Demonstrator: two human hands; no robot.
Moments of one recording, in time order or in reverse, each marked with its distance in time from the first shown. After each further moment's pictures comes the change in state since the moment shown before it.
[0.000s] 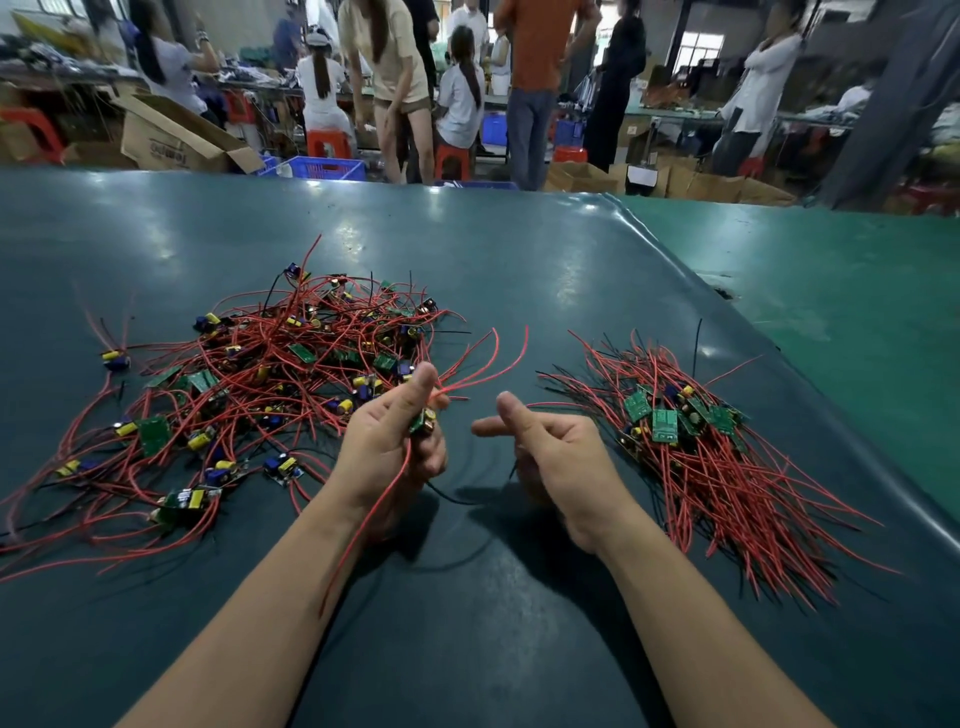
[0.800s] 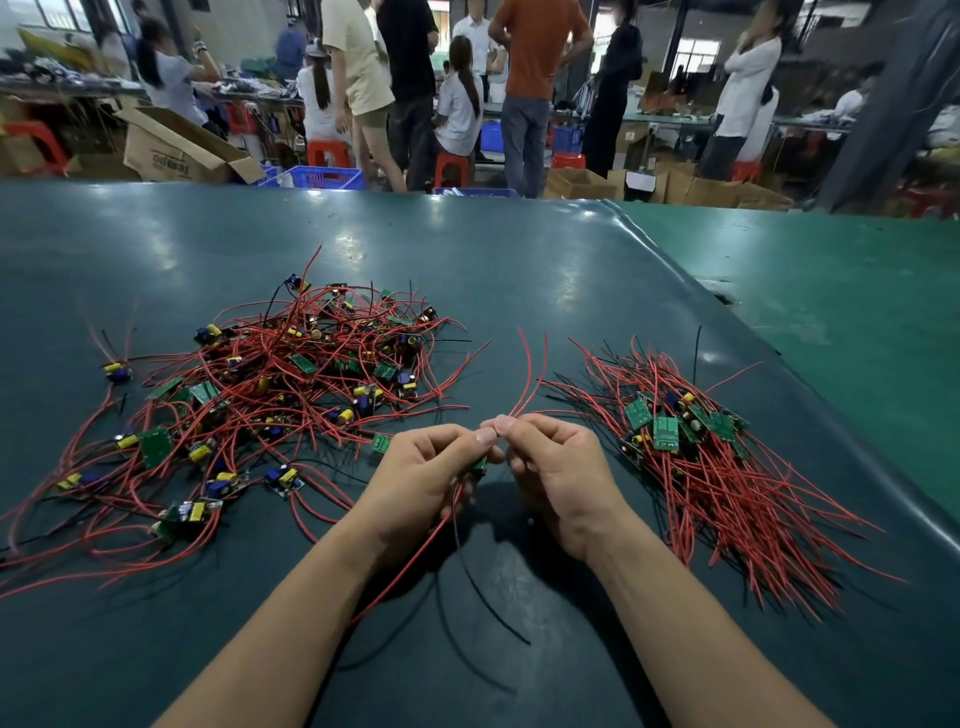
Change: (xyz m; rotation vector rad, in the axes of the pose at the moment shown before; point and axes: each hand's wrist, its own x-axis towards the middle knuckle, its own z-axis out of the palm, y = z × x) left_hand -0.006 -0.019 -0.001 0.341 -0.178 -0.038; right_hand 0.007 0.007 0.004 0.178 0.076 0.114
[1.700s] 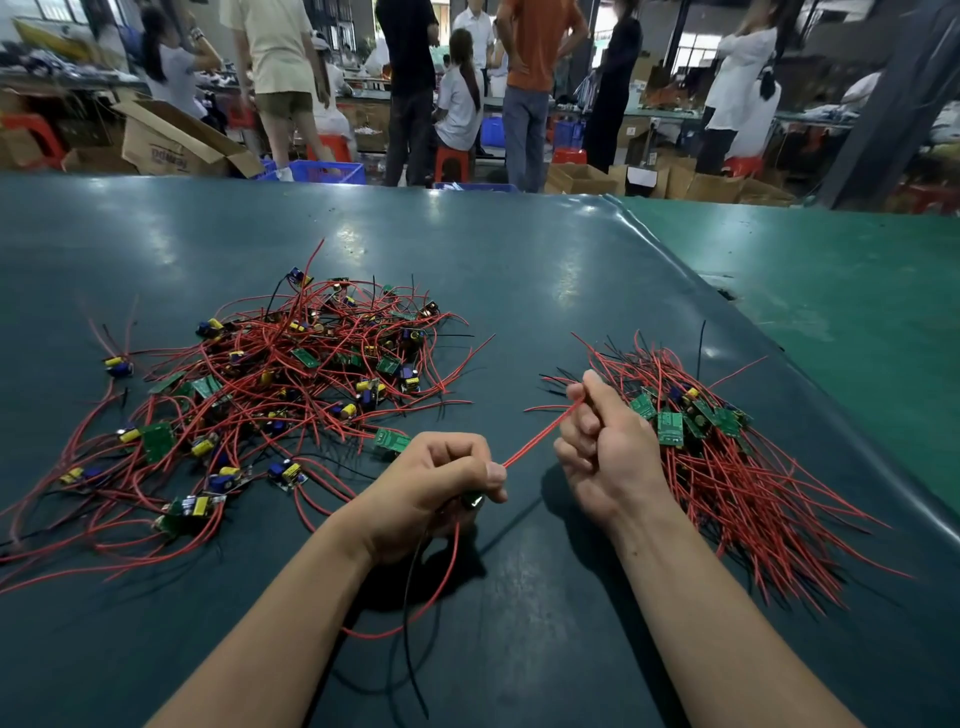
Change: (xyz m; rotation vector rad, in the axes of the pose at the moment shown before) left_hand -0.006 0.009 -0.008 -0.053 -0.318 -0.072; right_hand 0.015 -0.018 -0.018 0.481 0.202 -0.043
